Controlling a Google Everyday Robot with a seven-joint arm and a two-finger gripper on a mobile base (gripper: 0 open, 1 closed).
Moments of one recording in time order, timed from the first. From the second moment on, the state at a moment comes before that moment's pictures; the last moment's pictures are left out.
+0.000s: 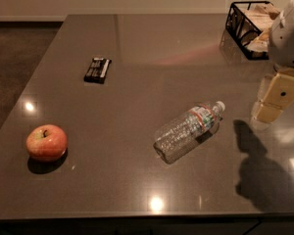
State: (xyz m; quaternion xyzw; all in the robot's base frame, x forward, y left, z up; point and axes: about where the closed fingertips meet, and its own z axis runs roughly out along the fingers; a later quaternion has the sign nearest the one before) arm 0.438 -0.217 0.976 -0.60 0.78 -0.03 0.16
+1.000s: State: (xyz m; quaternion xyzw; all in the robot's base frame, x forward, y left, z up) arm 0.449 -0.195 0.985 -0.62 0.76 0.00 0.20
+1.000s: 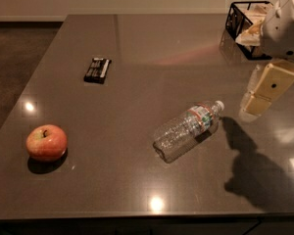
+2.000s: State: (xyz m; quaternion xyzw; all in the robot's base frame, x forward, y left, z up) arm 0.454 -0.018 0.985 -0.69 0.66 0.13 0.27
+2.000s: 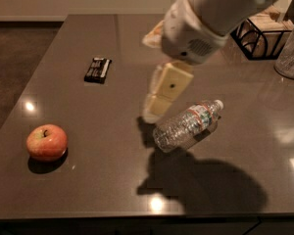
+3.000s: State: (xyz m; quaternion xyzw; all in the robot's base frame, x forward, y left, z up) arm 0.432 0.119 0.957 -0.72 0.61 0.17 0.27
